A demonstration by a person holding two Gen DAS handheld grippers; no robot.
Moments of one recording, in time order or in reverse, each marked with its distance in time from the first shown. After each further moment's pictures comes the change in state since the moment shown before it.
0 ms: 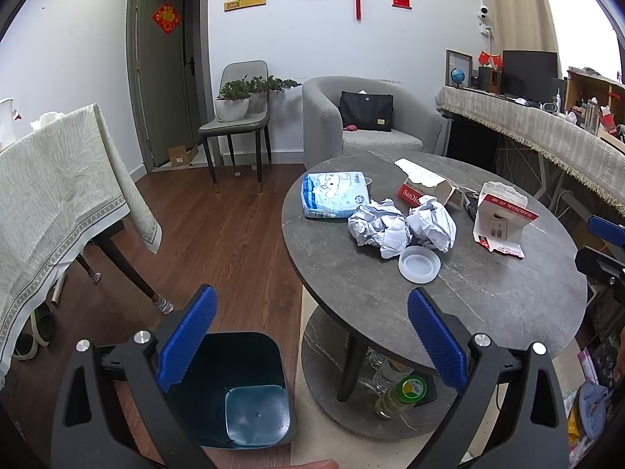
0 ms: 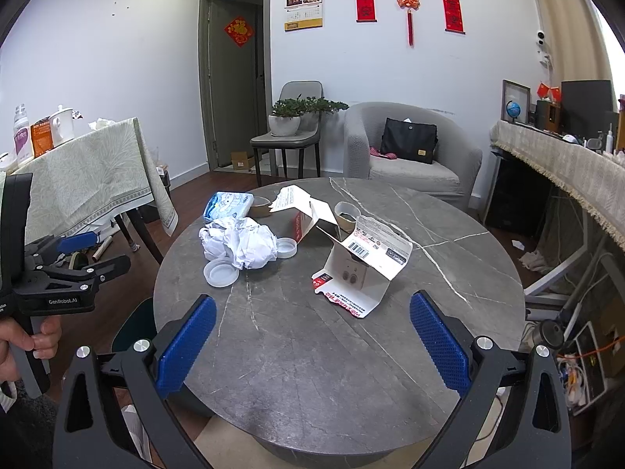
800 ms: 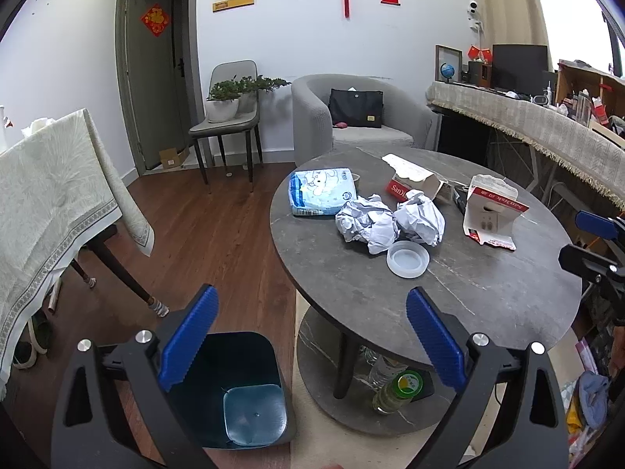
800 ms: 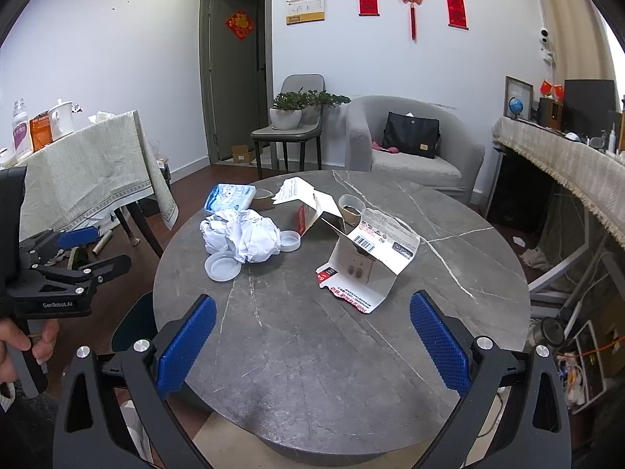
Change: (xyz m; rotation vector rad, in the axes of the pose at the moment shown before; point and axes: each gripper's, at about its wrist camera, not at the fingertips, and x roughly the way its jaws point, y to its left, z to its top) left arm 0.000 -0.007 -0.002 0.033 0.008 -0.027; right arm 0.009 0.007 -0.006 0.001 0.024 0.001
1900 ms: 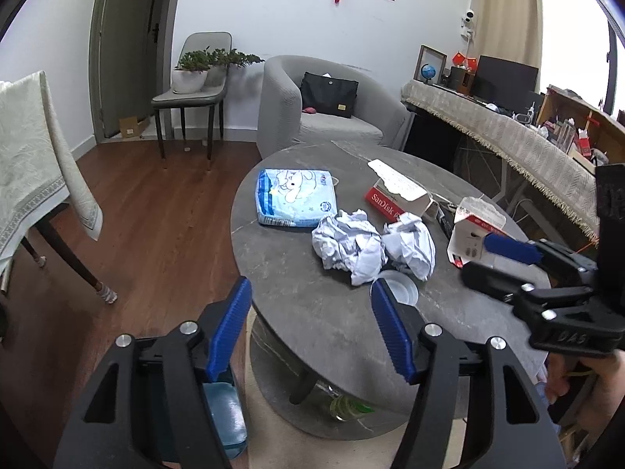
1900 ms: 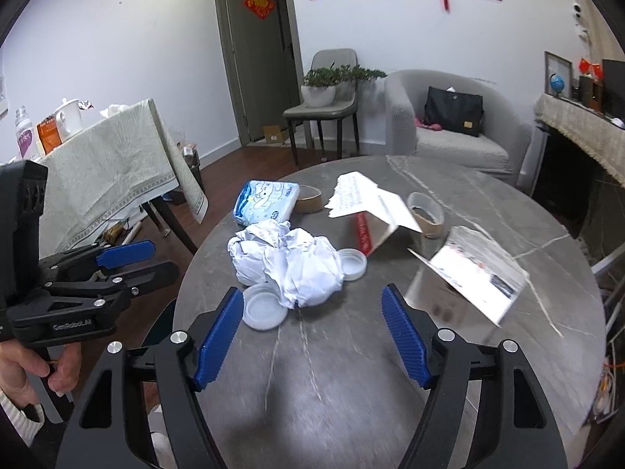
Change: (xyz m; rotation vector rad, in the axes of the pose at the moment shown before) left arm 0.051 0.021 0.029 -0.103 0.073 -0.206; right arm 0.084 0.031 0.038 0.019 0.111 0.150
